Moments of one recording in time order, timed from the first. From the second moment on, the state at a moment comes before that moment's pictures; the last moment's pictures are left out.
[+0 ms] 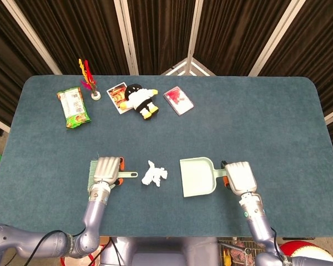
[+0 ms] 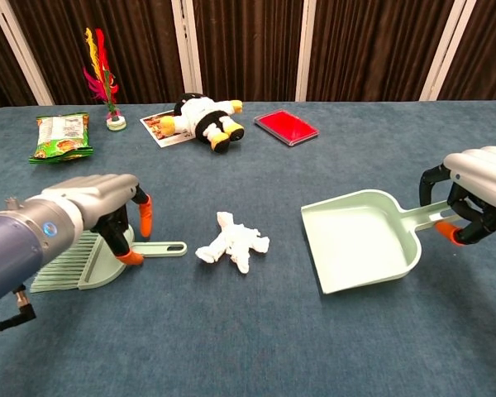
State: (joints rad) left arm -0.77 -1.81 -0.21 -1.58 0.57 1.28 0.86; right arm 0.48 -1.51 0.10 -1.67 -1.09 1.23 -0.70
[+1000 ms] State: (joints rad) left arm -0.74 -1.82 -0.31 -1.66 0.63 1.29 0.72; right arm 0.49 -1.54 0.10 -1.67 -1.07 1.28 -0.78
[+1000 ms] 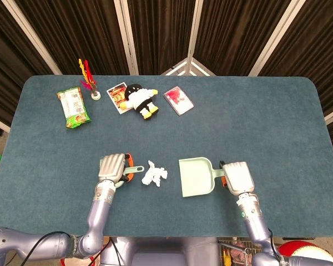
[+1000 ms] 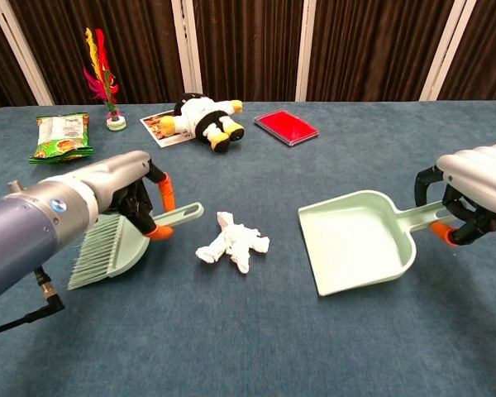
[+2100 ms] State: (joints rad) left arm -0.89 -1.99 -0.45 -1.61 0.61 1.26 0.66; right arm 0.52 -1.63 0.11 -1.63 -1.03 1.30 -0.92
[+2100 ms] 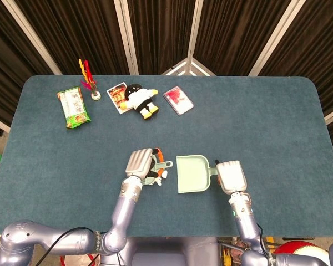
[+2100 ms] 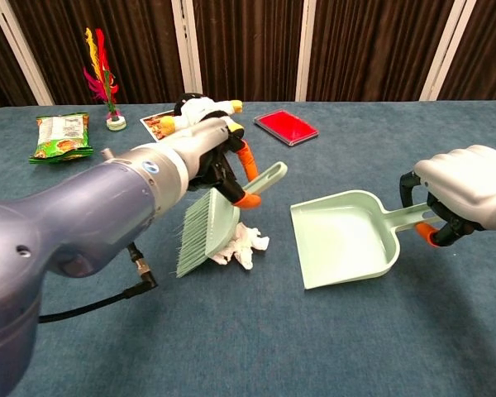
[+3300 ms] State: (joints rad) left arm -0.93 -2.05 -0.56 -1.62 0.83 1.29 0.45; right arm 0.51 -1.65 0.10 -1.66 -1.01 1.32 -0.94
